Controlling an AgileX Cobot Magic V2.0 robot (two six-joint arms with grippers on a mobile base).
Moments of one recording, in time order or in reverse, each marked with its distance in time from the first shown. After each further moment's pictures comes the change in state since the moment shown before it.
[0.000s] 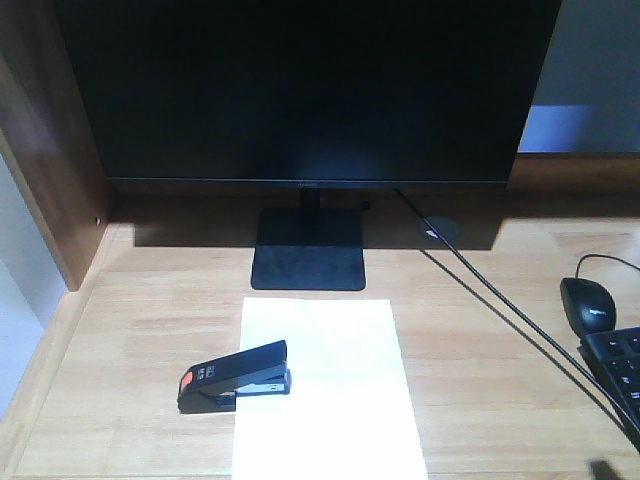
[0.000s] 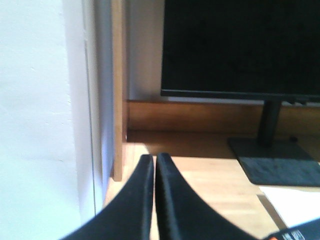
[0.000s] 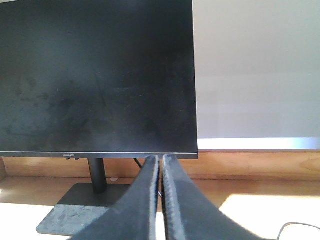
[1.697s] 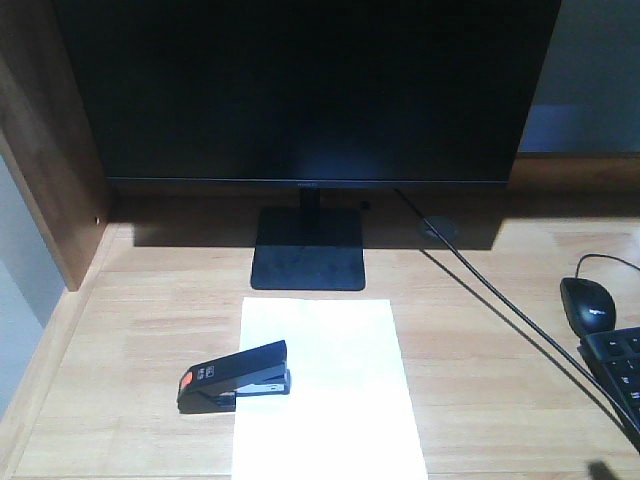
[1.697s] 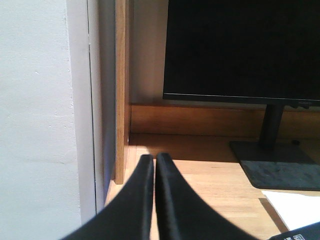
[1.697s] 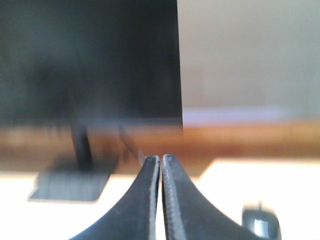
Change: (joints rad) left arm 0.006 -0.002 0.000 0.000 -0.006 -0.001; right arm 0.000 0.000 0.000 0.849 0.147 -0.868
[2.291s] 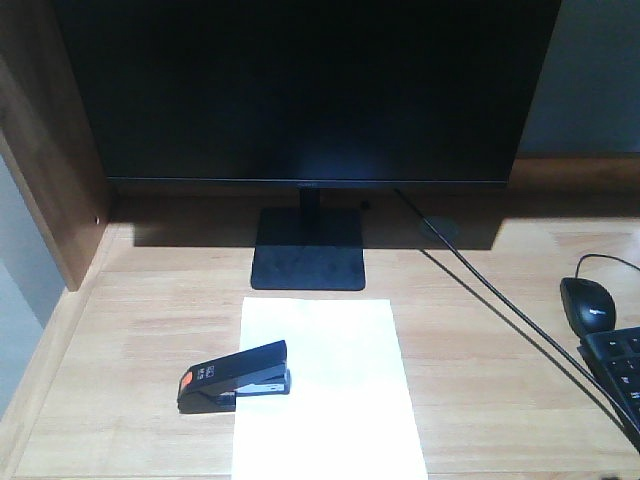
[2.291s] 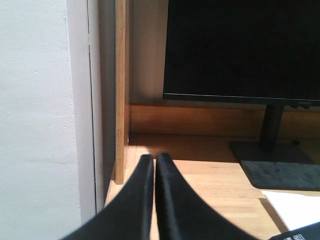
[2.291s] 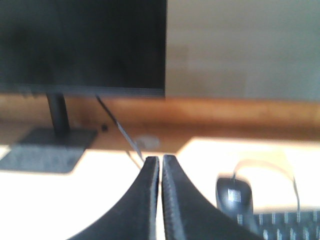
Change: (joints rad) left arm 0.000 0.000 0.000 0.000 0.000 0.000; right arm -0.143 -0.175 0.169 0.323 0.005 -0.389
